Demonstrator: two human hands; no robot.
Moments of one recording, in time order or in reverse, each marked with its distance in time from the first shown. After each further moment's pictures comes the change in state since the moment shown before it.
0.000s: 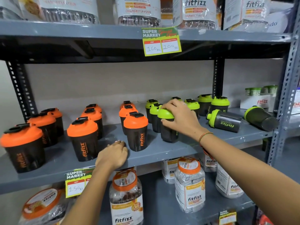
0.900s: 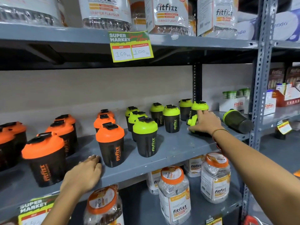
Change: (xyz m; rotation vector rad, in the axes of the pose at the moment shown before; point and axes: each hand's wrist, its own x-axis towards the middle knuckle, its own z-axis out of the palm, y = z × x) left_hand 0.010 -0.005 0.010 0.059 0.041 0.025; right_hand -0.017 0.172 -0.031 -0.358 -0.337 0.594
